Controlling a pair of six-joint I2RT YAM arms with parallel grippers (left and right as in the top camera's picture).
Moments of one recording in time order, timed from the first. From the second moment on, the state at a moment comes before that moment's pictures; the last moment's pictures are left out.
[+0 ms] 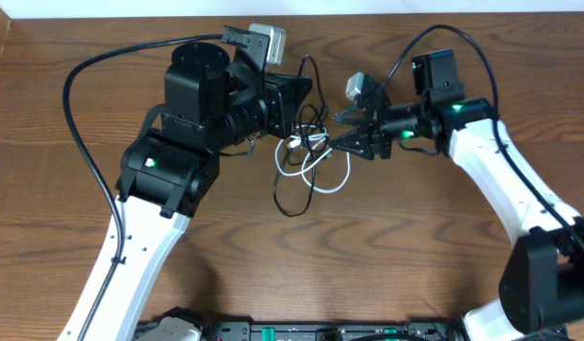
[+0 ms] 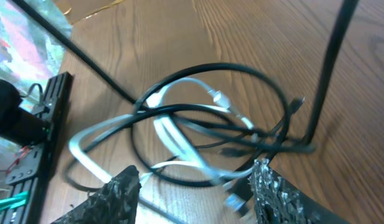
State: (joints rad) left arm -0.38 1.31 1.43 -0.56 0.44 -0.33; right arm 0.25 1.73 1.29 -0.54 -1.03 -0.60
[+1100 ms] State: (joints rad) left arm -0.38 1.31 1.43 -0.56 0.44 -0.33; right arm 0.36 1.77 1.29 -0.52 -0.99 -0.60
